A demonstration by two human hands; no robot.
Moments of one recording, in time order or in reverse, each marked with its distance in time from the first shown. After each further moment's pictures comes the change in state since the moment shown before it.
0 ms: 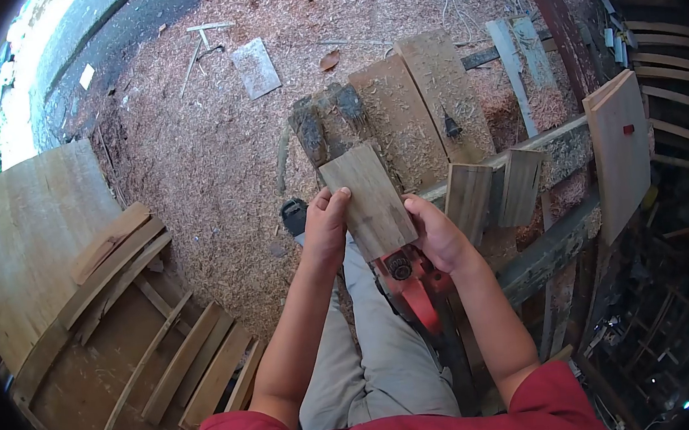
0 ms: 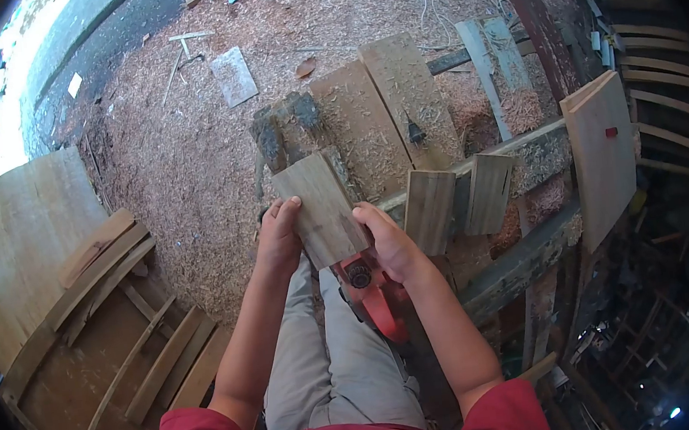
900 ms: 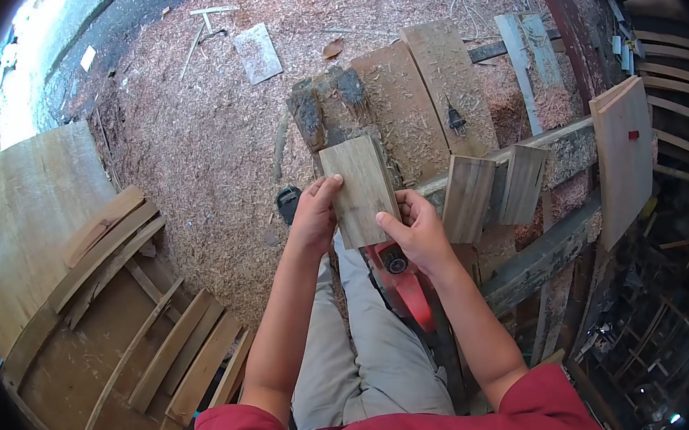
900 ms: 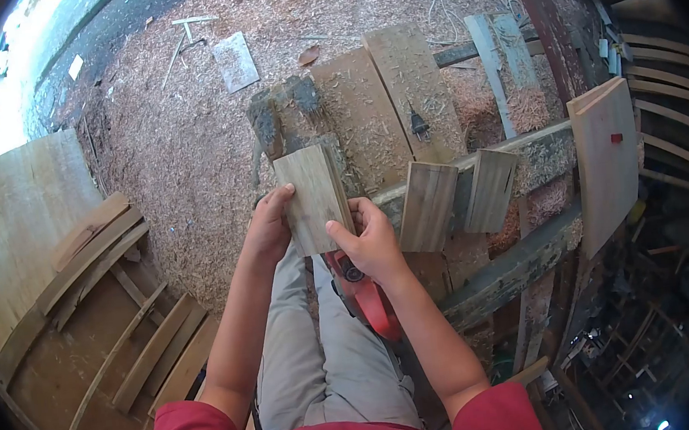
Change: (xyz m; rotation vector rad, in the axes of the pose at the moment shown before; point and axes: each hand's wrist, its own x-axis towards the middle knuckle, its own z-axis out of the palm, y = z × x) left_hand 0.011 -0.005 -0.023 0.005 -0.043 -0.154; right_hand 0.004 0.032 0.010 -0.412 0.196 -0.307
